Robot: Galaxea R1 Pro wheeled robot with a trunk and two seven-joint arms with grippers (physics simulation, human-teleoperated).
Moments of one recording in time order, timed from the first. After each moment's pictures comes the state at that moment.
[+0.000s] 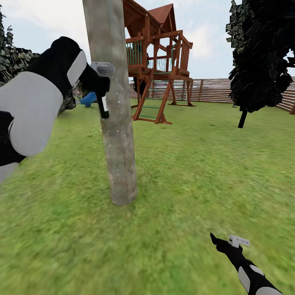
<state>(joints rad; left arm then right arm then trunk) -1.97 -0.05 -0.11 -0.30 -0.02 1.00 -0.14 -0.56 -0.13 -0.81 -0.31 0.33 -0.28 0.39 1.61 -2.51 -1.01</state>
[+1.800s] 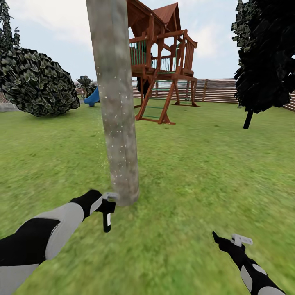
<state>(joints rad) -1.13 -0.01 -0.10 -0.02 0.00 0.54 -0.16 -0.56 -0.14 -0.81 -0.32 0.34 -0.28 0.40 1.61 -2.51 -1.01</state>
